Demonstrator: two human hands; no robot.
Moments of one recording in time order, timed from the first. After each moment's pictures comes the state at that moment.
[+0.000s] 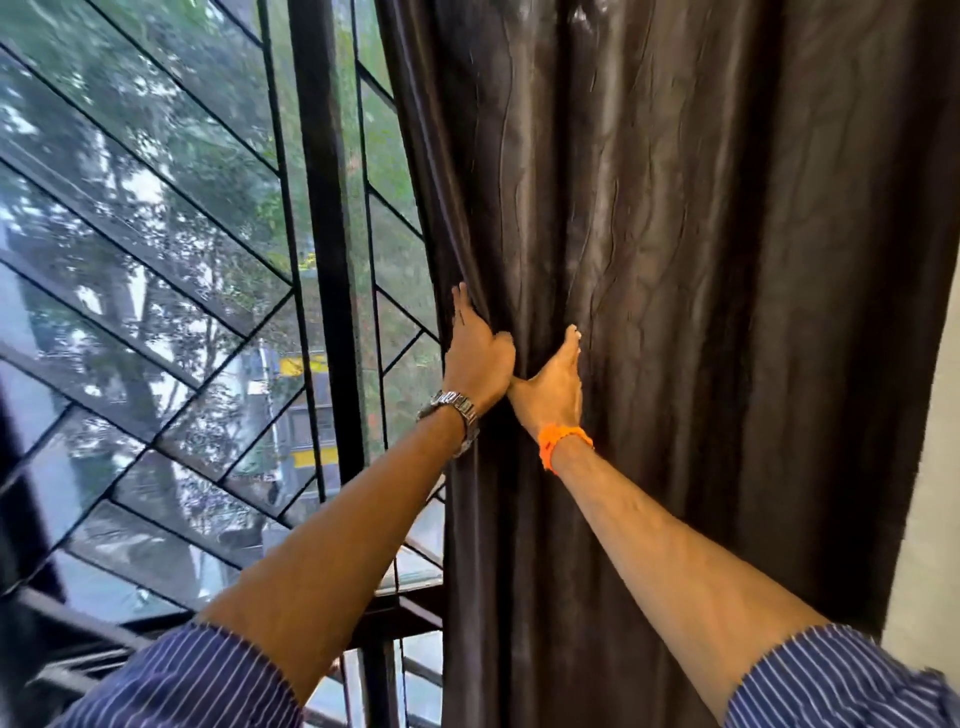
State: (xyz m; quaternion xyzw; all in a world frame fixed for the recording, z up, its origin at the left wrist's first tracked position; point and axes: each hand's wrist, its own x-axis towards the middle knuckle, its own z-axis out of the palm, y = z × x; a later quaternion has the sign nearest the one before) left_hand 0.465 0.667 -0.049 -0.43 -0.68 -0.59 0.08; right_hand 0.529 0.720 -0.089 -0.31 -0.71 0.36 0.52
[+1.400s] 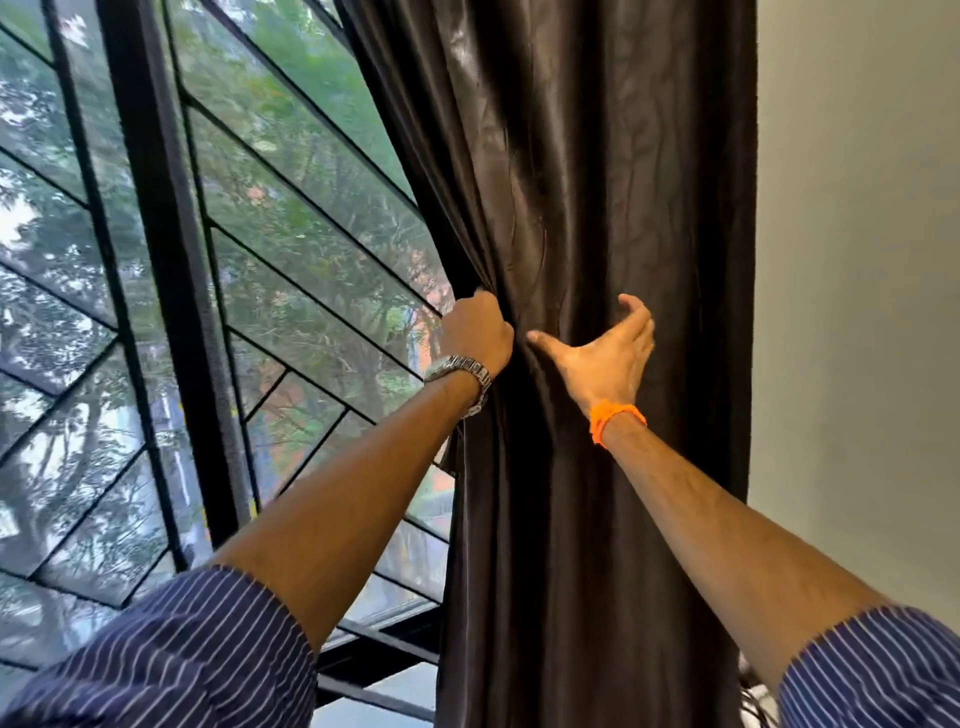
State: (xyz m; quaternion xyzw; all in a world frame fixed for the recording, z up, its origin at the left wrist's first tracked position) left_hand 0.583 0.770 0.009 -0.49 -0.75 -0.37 0.23; right_hand 0.688 0.840 -0.046 -0.38 -0.60 0.19 0.68
